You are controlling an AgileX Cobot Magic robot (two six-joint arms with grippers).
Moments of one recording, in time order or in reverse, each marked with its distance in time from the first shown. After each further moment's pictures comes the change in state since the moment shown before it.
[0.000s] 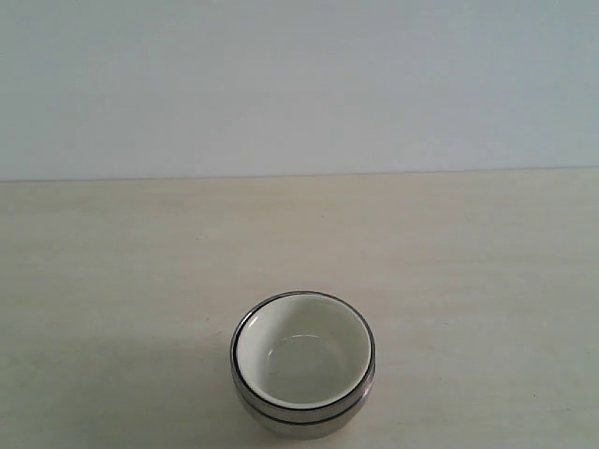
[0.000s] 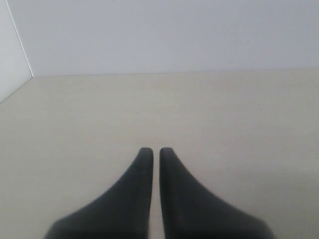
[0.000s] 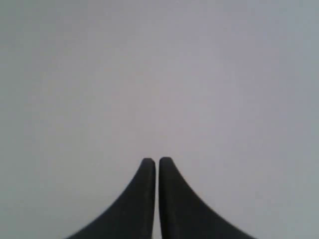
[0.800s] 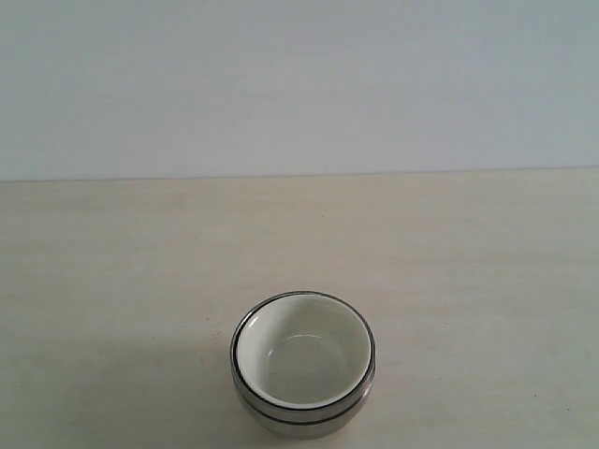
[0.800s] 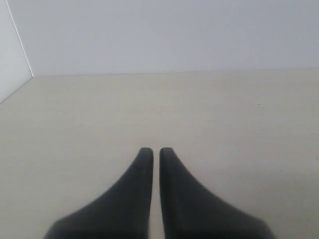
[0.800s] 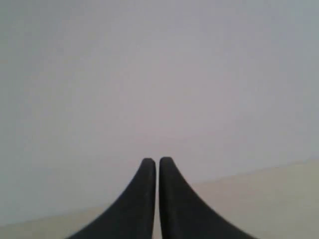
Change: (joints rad) left arm 0.000 0.000 0.000 0.000 0.000 0.000; right arm -0.065 0.004 0.513 0.117 -0.399 0.086
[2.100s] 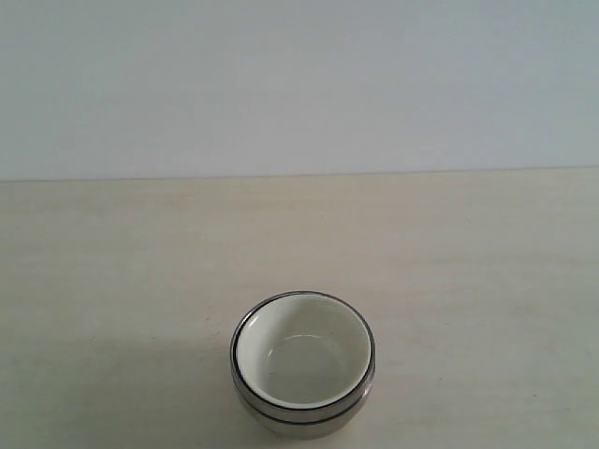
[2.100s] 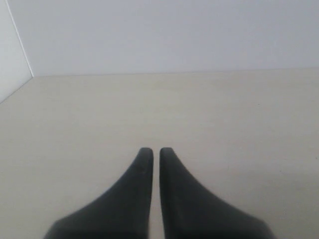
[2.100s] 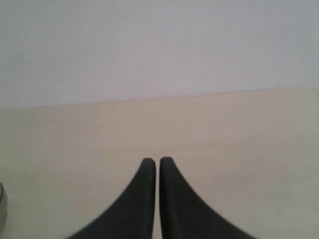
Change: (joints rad) left arm 0.000 0.000 0.000 0.000 0.000 0.000; right arm 0.000 -0.002 0.187 -0.049 0.107 -0.159
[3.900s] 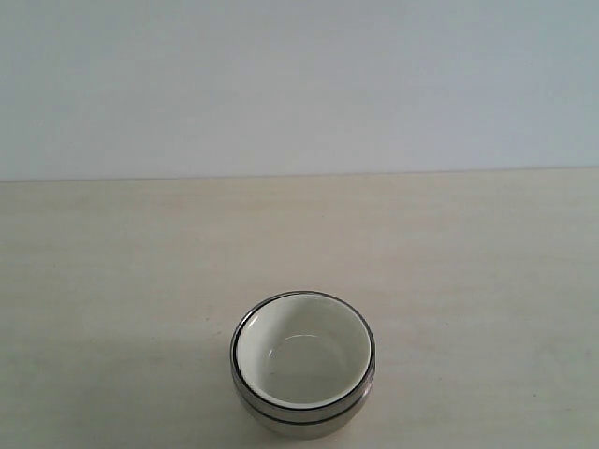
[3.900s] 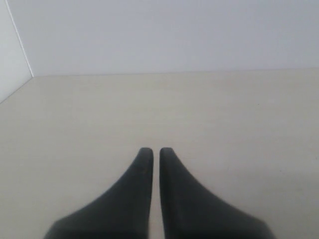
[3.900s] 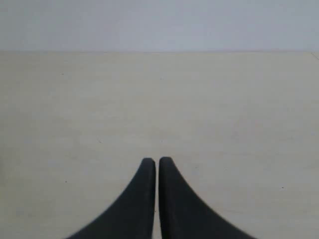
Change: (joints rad) left arm 0.000 0.000 0.000 0.000 0.000 0.000; right arm 0.000 0.000 0.000 -0.009 0.154 -0.059
